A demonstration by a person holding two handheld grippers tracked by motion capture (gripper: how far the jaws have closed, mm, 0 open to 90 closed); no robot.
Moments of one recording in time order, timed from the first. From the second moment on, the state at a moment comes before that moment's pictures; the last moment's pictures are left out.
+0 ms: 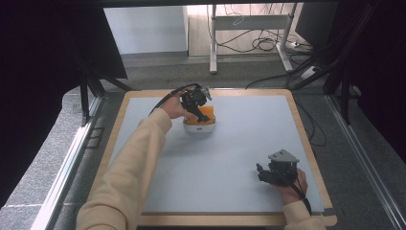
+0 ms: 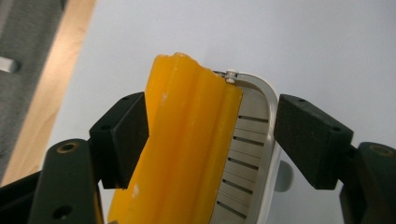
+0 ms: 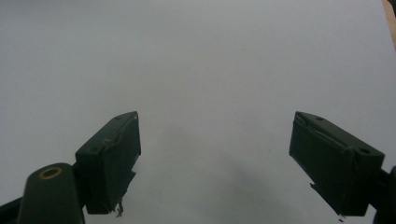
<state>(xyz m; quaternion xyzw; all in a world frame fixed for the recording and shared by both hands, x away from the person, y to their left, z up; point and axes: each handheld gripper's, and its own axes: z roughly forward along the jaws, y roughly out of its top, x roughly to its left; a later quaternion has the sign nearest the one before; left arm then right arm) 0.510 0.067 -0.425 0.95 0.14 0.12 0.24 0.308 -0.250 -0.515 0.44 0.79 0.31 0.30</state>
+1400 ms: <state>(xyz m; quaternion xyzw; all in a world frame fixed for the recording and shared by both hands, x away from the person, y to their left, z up) 0.308 0.193 -0.454 0.85 0.34 0.16 0.38 0.308 -0.257 -0.515 0.46 0.78 0.30 0.32</state>
